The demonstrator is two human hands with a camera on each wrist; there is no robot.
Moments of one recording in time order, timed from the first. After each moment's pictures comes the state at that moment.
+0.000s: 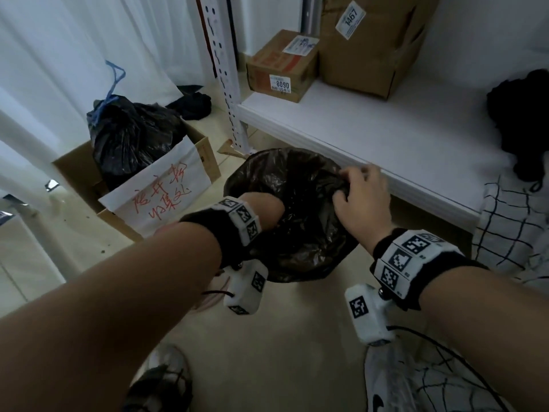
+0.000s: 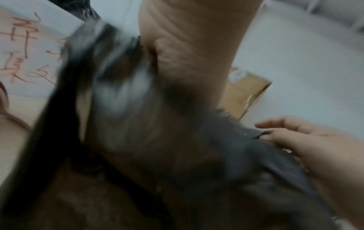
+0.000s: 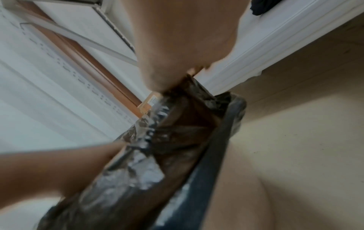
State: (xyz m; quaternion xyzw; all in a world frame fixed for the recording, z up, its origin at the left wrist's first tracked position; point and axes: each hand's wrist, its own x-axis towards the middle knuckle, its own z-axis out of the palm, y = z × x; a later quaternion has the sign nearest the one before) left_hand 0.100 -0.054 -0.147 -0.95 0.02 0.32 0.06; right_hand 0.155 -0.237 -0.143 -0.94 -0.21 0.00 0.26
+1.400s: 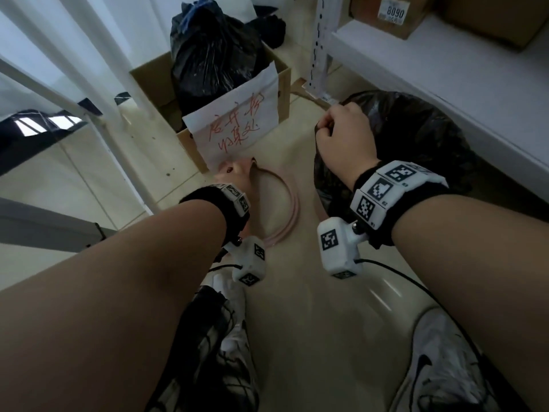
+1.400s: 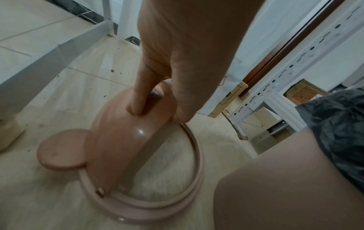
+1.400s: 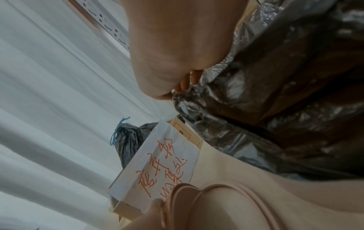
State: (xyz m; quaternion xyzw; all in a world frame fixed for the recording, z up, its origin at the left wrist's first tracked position) left_hand -0.038 0.072 -0.227 -0.86 -0.41 0.27 -0.12; right_hand 0.083 -0.070 -0.140 -0.90 -0.31 0.06 0.29
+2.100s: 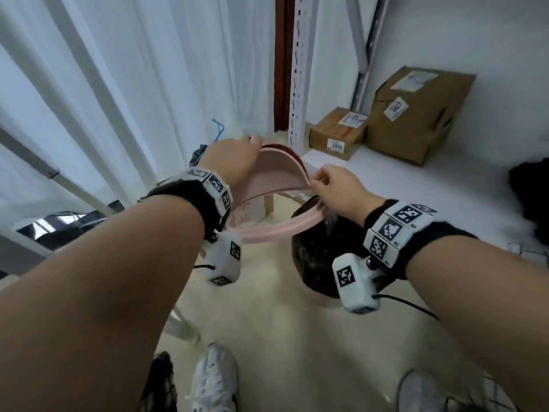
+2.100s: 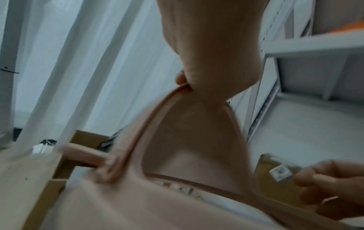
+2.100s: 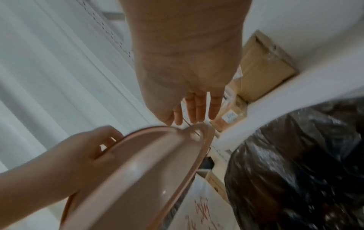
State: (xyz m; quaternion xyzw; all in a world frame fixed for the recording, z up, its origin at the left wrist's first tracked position) left_hand -0.016 0.059 0.027 -0.97 -0.17 -0.07 0.13; right_hand 0.086 -0.116 -0.010 -0.88 -0.35 0.10 0.30
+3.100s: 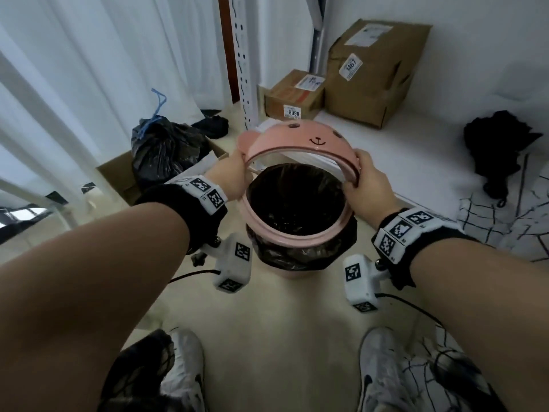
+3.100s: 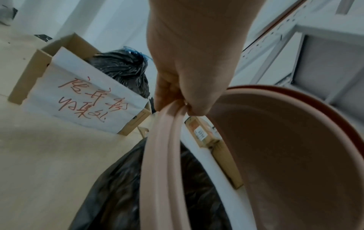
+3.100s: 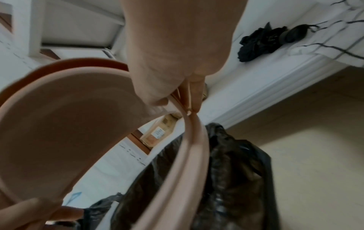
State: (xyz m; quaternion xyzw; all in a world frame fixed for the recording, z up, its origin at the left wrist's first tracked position) left_hand 0.032 -0.013 -0.046 -0.96 -0.22 0.02 -0.17; right_hand 0.124 -0.243 -0.062 -0.91 -0.24 0.03 0.35
